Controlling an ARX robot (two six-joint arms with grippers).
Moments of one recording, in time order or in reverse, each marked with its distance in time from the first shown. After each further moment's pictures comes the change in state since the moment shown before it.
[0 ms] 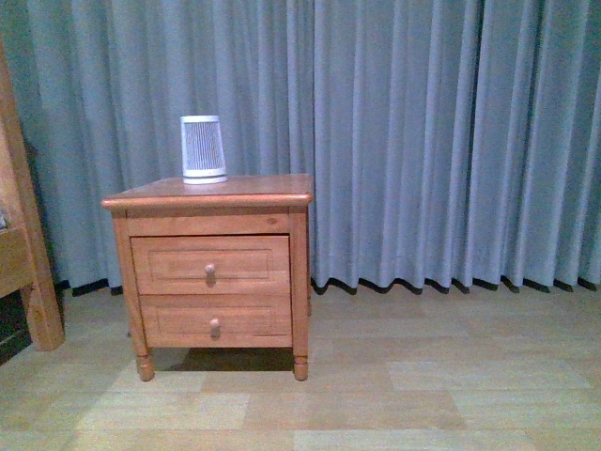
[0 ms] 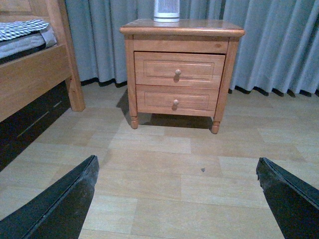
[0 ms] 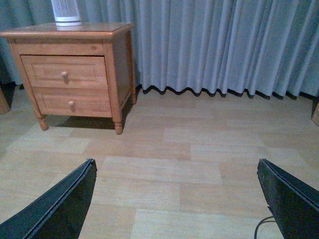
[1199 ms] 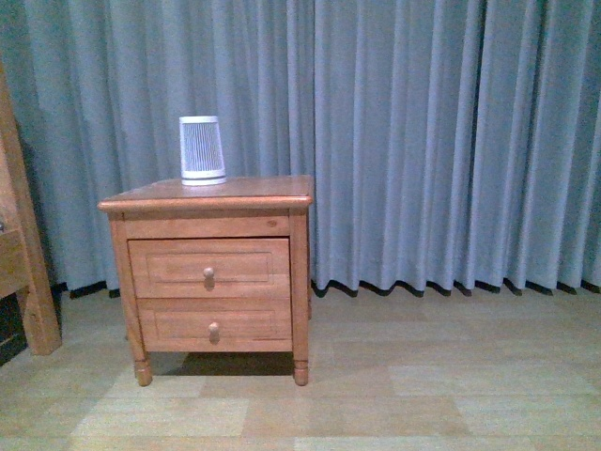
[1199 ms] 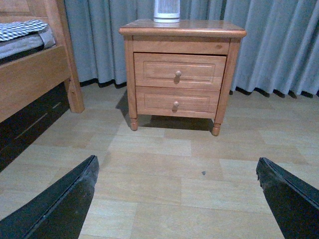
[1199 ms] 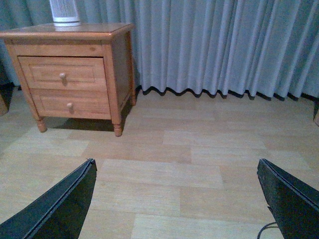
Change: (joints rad) left arm 0.000 0.000 0.000 0.000 0.000 0.000; right arm 0.000 0.000 0.000 0.000 0.000 0.000
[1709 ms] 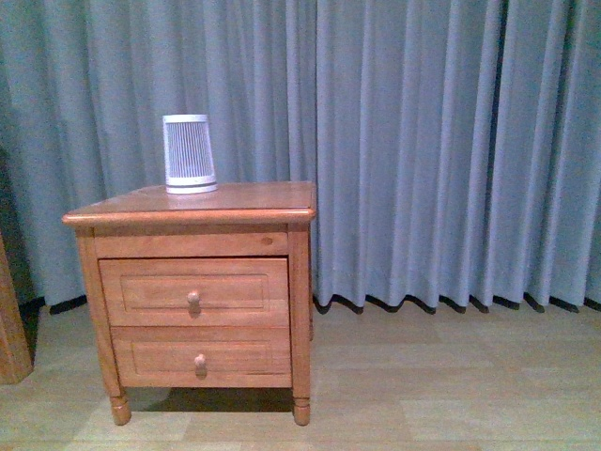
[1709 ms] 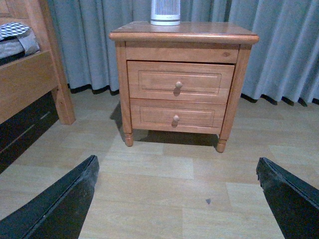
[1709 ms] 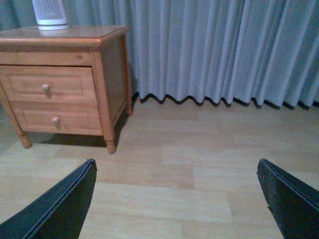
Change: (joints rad) left arm 0.000 0.000 0.000 0.000 0.000 0.000; right arm 0.000 0.000 0.000 0.000 0.000 0.000
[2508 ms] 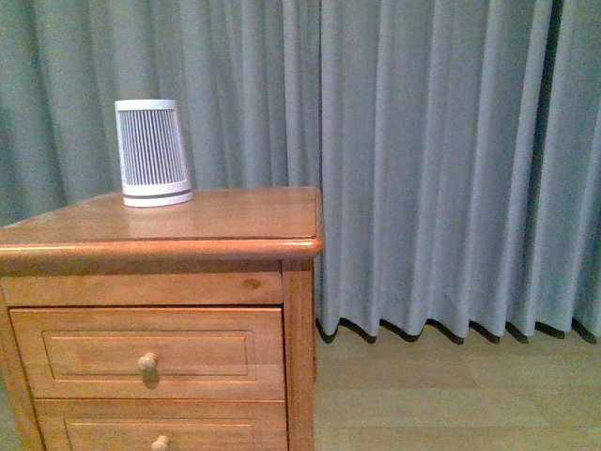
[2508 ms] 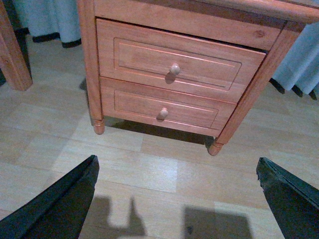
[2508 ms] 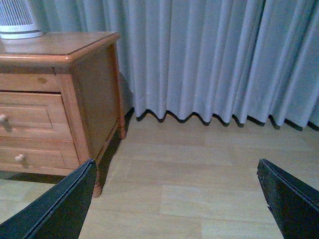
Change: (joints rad) left arm 0.030 0.276 0.055 -0.013 0.053 -0.159; right arm 0.000 0.000 0.000 0.000 -0.002 0.000
